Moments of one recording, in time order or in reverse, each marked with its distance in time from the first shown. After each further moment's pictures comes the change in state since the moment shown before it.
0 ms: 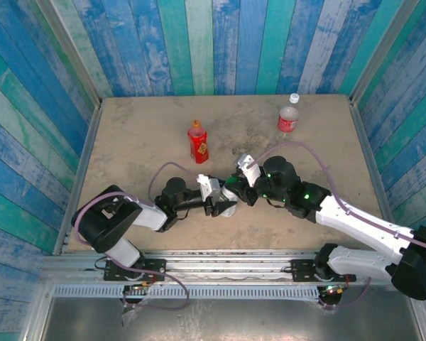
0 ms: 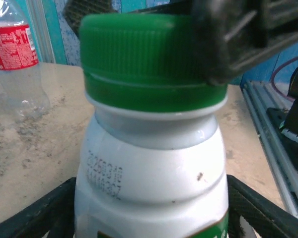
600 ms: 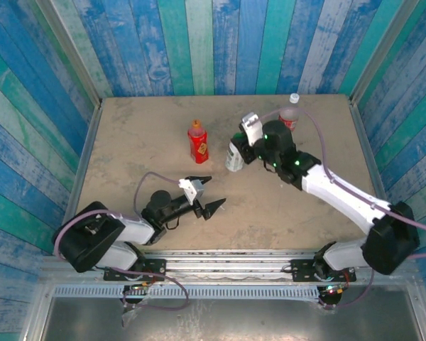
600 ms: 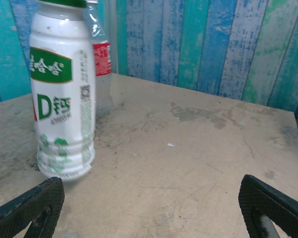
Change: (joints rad) left arm 0.005 -0.205 -0.192 0.070 -0.276 -0.074; right arm -0.219 0.302 0.312 0.070 0.154 -0.069
